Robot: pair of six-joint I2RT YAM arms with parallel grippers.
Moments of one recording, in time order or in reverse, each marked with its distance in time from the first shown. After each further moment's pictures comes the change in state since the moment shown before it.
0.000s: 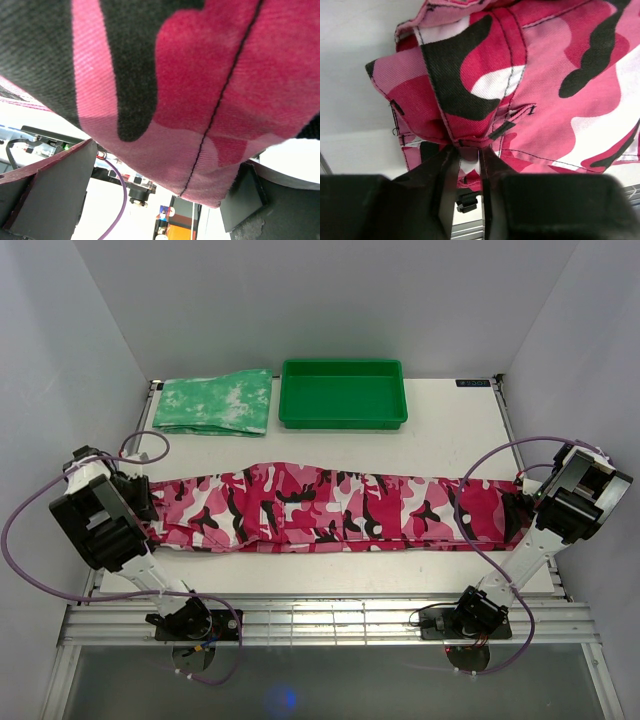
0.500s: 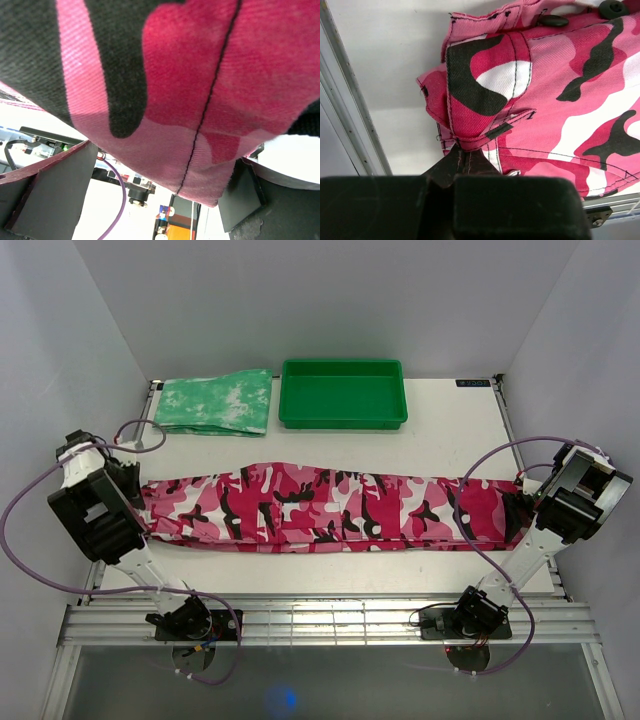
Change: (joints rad) left arm -0.009 0.065 0.167 -0.053 -0.081 0.061; right arm 0.001 0.000 0.002 0.005 0.009 0.000
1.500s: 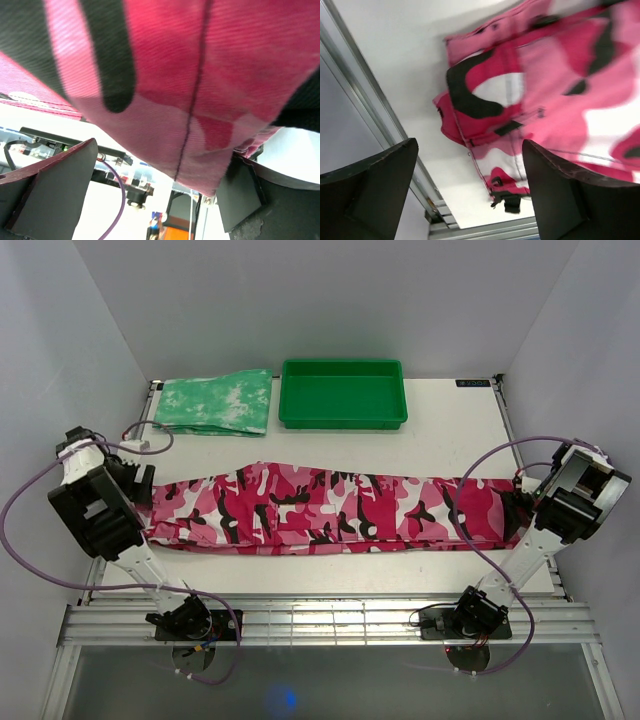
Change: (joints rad) left arm -0.014 0.048 0.024 0.024 -0.056 0.217; right arm 0.008 -0.004 0.000 0.001 -0.013 -0.004
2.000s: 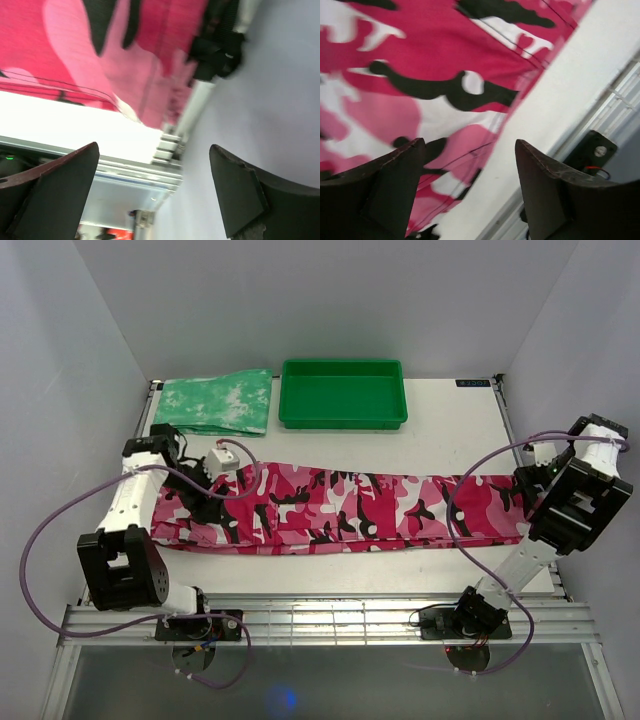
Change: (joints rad) left arm -0.465 -0.465 -0.209 -0.252 0.320 0.232; right arm 0.027 -0.142 0.133 0.014 -0.035 -0.220
